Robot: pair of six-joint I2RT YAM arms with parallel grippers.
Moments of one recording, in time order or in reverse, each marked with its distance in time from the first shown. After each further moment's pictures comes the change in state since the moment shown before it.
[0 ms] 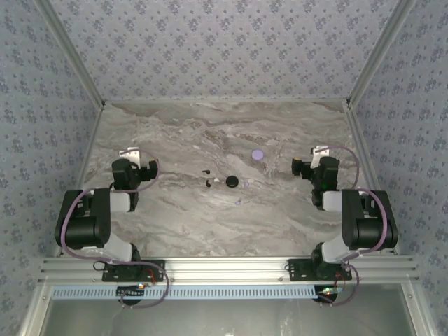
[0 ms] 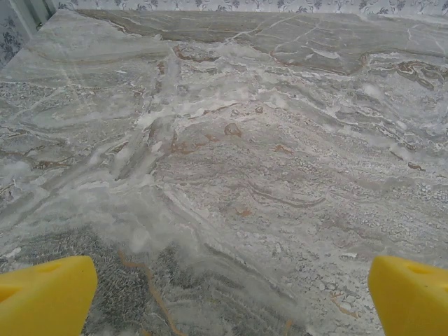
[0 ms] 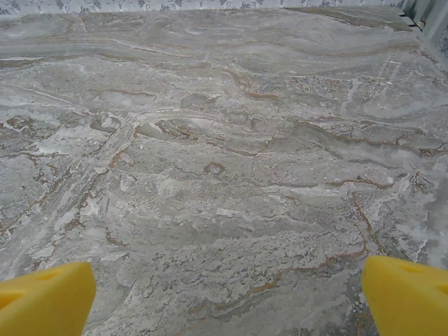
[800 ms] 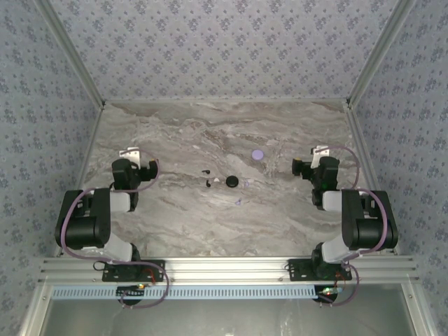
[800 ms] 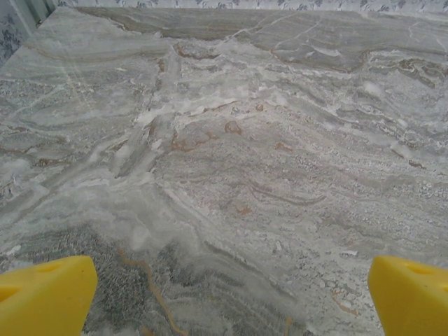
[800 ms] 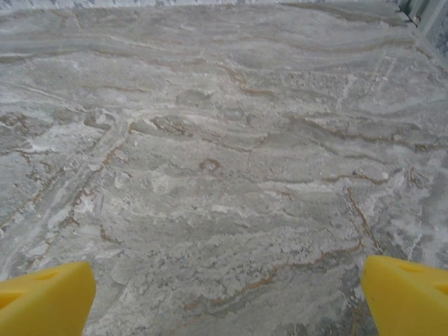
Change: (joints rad) left arm 0.000 -0.012 0.000 -0.026 -0.011 -0.003; right arm 0.002 -0.017 0.008 -0.050 0.032 0.005
